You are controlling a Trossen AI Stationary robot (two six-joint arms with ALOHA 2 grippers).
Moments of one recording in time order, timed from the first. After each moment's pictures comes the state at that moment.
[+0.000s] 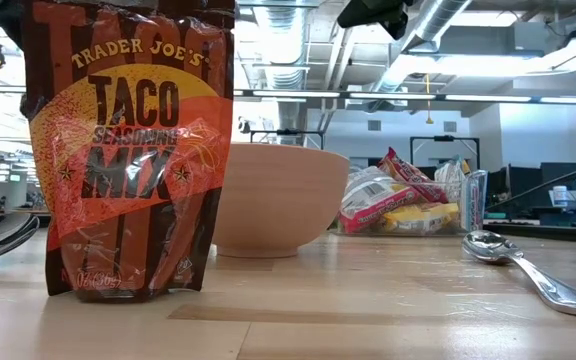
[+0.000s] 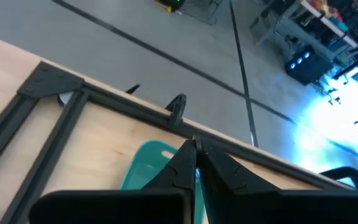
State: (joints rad) left arm 0.69 0.54 0.54 -0.56 -0.60 -0.94; right arm 0.04 1.33 1.24 -0.52 0.15 0.17
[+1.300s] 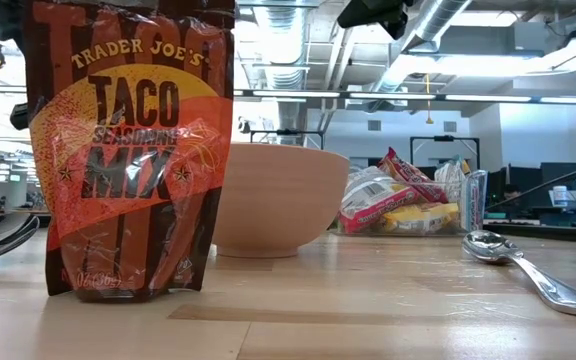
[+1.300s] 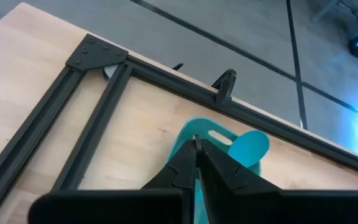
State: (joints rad) left arm 0.69 0.68 0.54 -0.66 -0.64 -1.04; right arm 0.04 1.33 1.24 -0.52 0.15 0.15
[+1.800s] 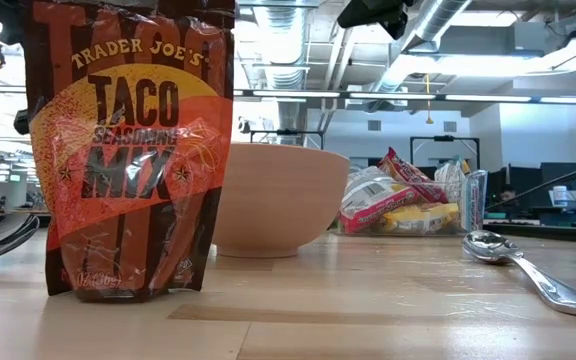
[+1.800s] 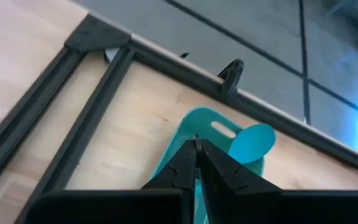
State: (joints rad) left arm 0.68 0.75 0.54 -0.65 -0.62 -1.11; right arm 0.04 1.33 1.24 -0.52 0.15 0.15
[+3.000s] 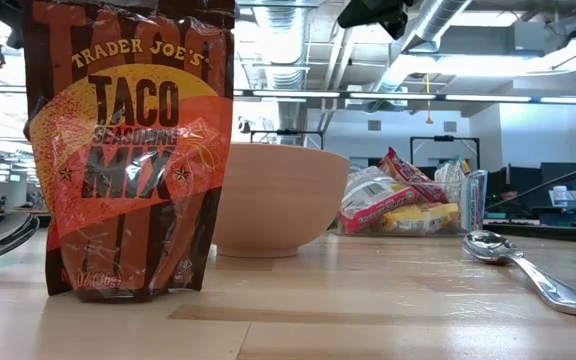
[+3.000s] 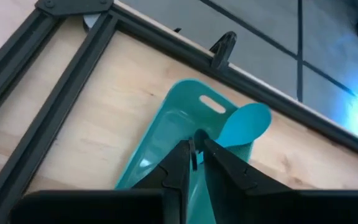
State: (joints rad) left arm 0.65 0.80 0.54 -0.63 -0.54 -1.16; right arm 0.04 1.33 1.24 -0.52 0.15 0.15
